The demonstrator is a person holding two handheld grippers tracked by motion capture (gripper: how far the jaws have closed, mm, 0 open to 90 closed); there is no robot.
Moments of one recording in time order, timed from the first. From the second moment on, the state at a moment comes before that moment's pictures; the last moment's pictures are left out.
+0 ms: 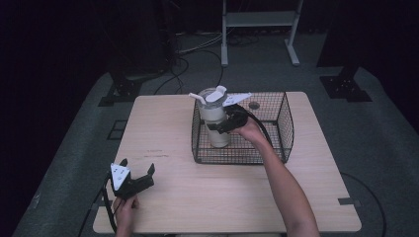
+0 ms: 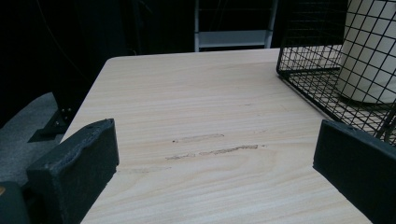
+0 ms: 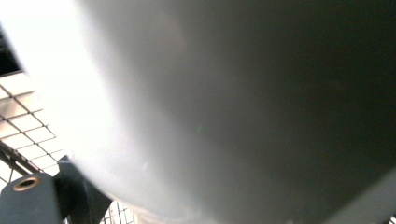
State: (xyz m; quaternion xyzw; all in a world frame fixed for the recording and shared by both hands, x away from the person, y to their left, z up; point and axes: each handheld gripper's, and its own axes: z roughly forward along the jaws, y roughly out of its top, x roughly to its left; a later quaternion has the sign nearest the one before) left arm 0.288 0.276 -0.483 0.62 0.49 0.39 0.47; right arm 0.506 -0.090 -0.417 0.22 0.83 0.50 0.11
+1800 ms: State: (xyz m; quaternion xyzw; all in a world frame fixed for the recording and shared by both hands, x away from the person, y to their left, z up) left arm 0.288 0.274 -0.484 0.62 0.49 0.40 0.47; right arm 0.494 -0.121 -0.428 0.18 0.82 0.52 0.12
